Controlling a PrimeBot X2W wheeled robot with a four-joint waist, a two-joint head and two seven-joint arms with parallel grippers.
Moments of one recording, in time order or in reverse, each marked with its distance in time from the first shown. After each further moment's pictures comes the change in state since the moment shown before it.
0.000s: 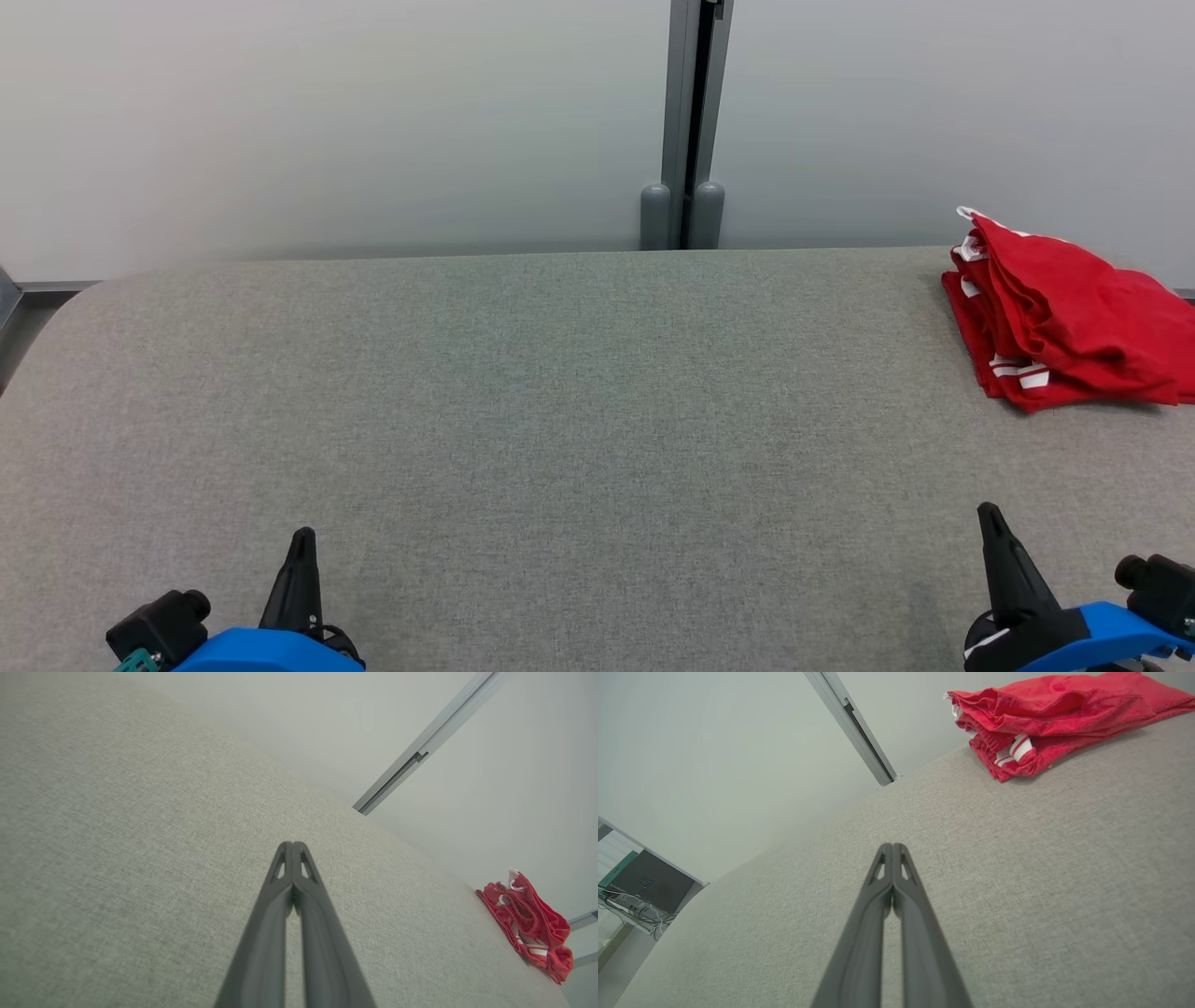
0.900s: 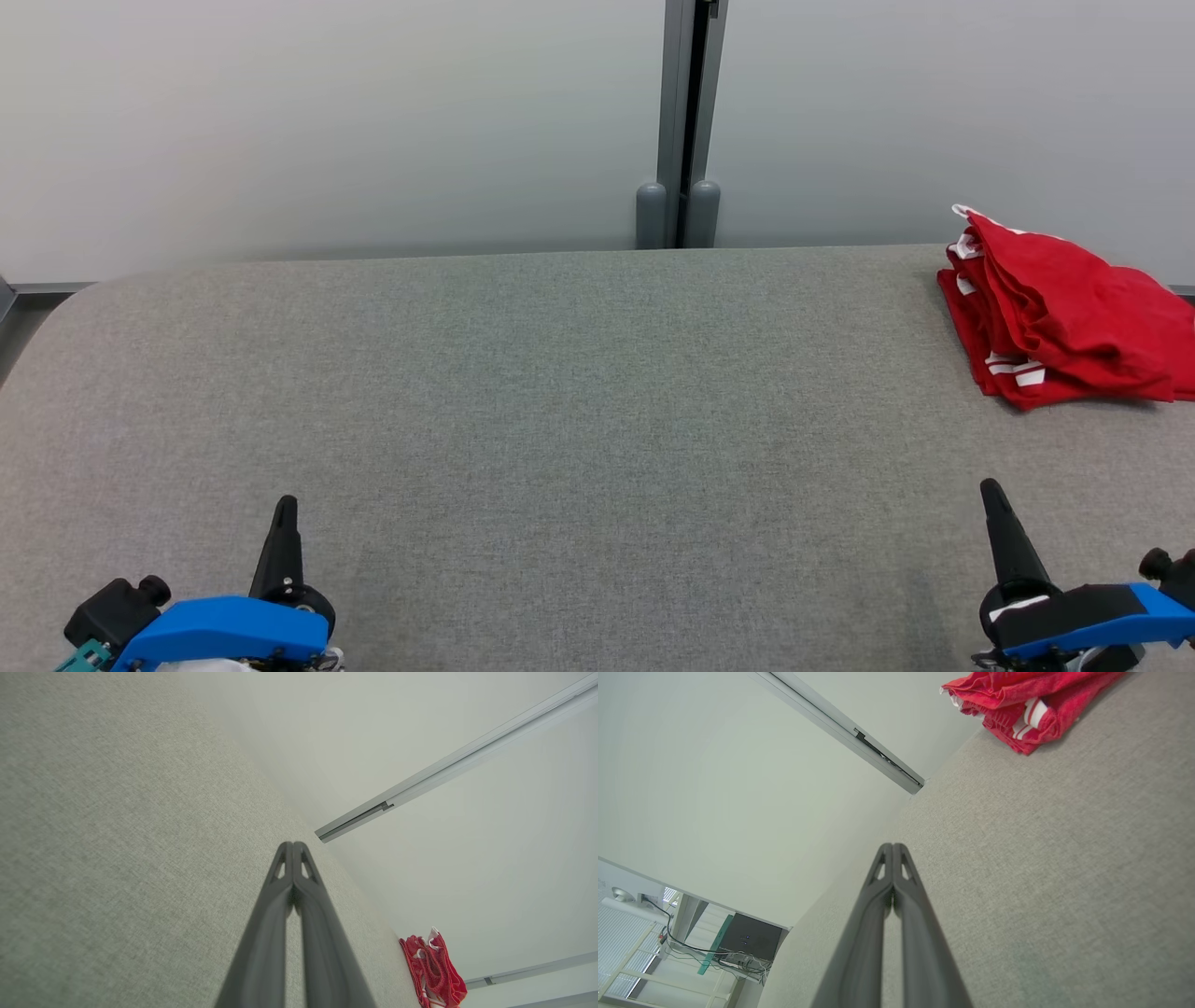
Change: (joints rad) left arm -0.037 -0.028 0.067 -0.046 -0.325 -0.008 0.084; right arm -0.041 -0.001 0.001 0.007 0.381 0.000 0.051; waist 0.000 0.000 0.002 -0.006
